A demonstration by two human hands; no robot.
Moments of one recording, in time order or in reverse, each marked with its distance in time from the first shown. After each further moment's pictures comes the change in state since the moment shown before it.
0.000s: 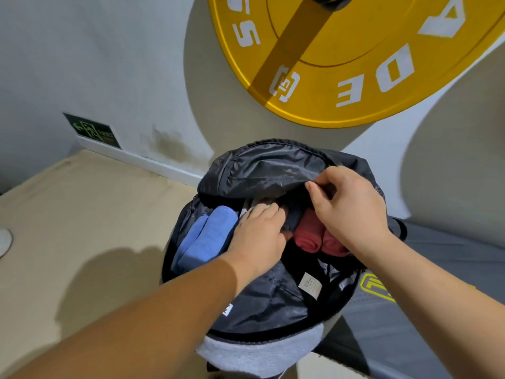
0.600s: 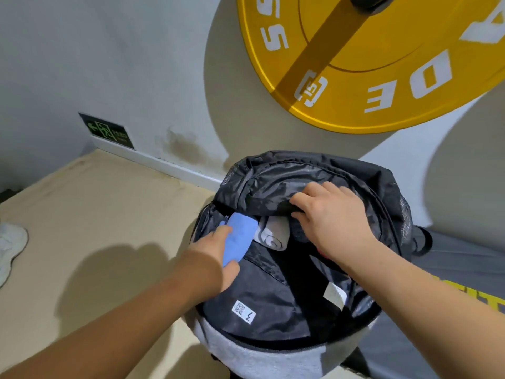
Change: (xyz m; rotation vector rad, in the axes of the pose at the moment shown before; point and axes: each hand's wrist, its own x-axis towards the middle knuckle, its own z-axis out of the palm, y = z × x) left_hand -0.082 -0.097 -0.037 -0.181 -0.200 -0.444; right_hand 0.001 -0.031 0.050 -0.403 -0.164 -0.408
